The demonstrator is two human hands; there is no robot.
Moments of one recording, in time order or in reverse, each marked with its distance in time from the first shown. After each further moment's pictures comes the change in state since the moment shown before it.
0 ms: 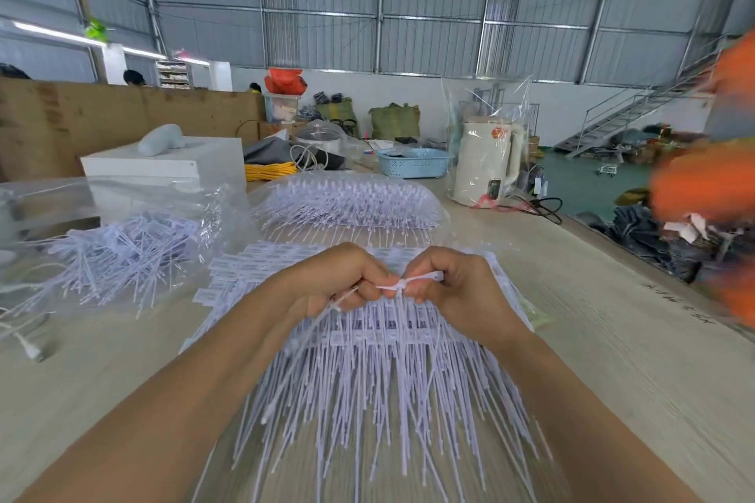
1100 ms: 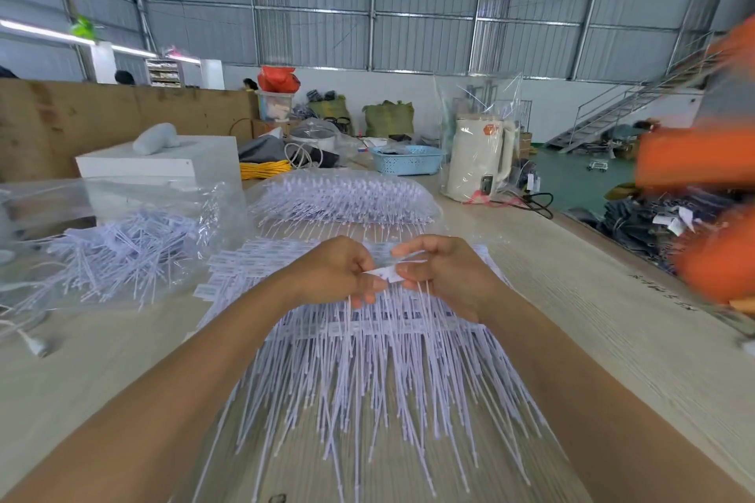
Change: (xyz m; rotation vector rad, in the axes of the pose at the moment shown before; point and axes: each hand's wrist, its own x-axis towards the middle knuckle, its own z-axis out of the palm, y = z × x) left_hand 0.003 -0.018 -0.007 0.409 0.132 0.244; right_hand 0.018 -0.016 0.002 0.462 0.014 0.527
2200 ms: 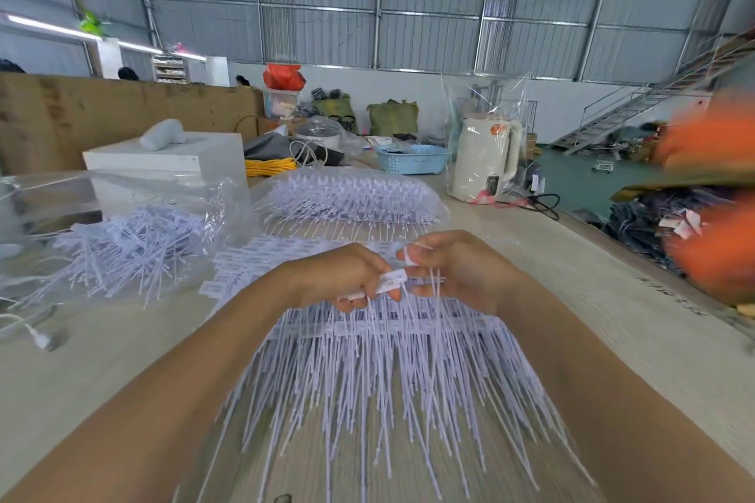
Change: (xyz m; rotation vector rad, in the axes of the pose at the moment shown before) left_hand -0.009 0.017 -0.001 -0.158 -0.149 -0.120; right_hand 0.002 -0.012 -0.008 -0.002 -0.137 0.153
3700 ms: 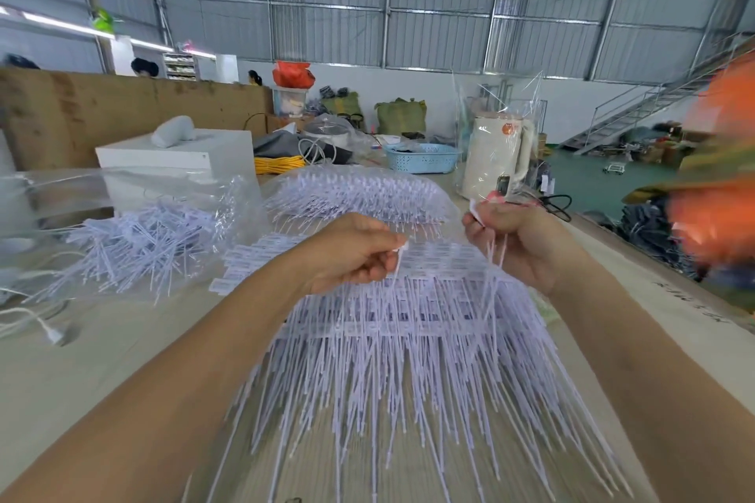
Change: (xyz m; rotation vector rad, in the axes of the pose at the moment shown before) left_hand 0.002 0.004 -0.009 -0.345 0.160 0.163; right_hand -0.012 -0.029 -0.030 0.500 0.163 -0.102
